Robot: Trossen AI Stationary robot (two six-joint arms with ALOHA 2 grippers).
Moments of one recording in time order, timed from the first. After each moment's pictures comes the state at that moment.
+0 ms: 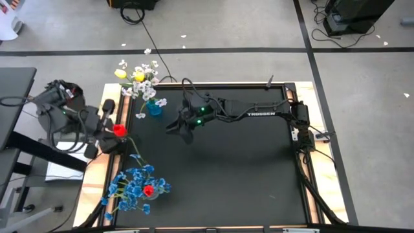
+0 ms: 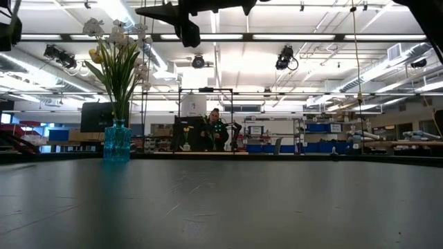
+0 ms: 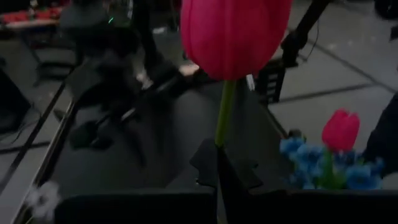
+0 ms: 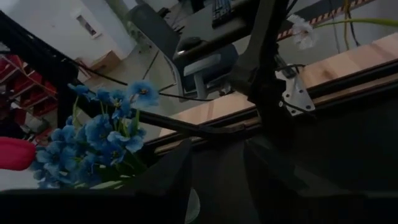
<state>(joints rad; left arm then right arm) -0.93 0.74 1.39 -1.08 -0.71 -0.25 -0.09 2.03 1.81 -0.07 -0.37 0.44</state>
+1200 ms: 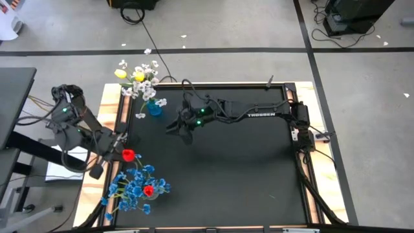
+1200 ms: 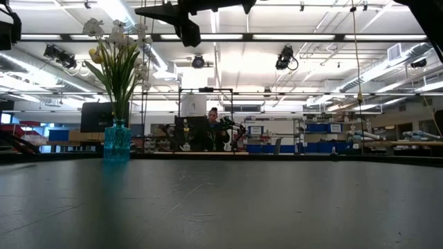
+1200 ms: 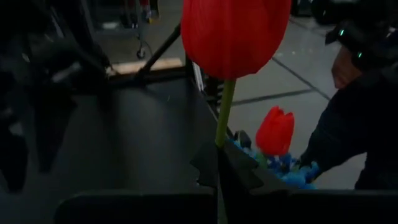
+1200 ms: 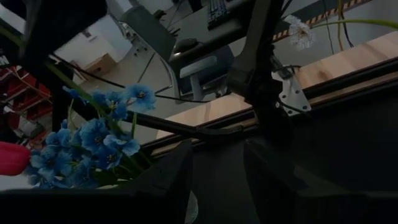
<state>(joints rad) -0.94 0.74 1.15 -0.77 -0.53 -0.29 -0.08 2.03 1.81 -0.07 -0.33 0.45</state>
